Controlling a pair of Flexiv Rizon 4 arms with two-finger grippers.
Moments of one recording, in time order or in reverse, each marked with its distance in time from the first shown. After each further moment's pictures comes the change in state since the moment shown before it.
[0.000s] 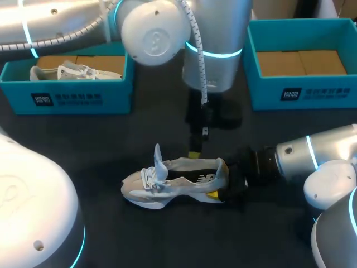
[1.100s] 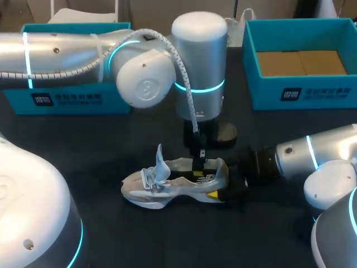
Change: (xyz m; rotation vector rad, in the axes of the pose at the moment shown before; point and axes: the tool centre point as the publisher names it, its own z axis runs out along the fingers) left arm -0.029 -0.023 0.089 0.137 -0.010 0.023; right arm 0.000 0.000 0.000 0.000 0.000 0.000
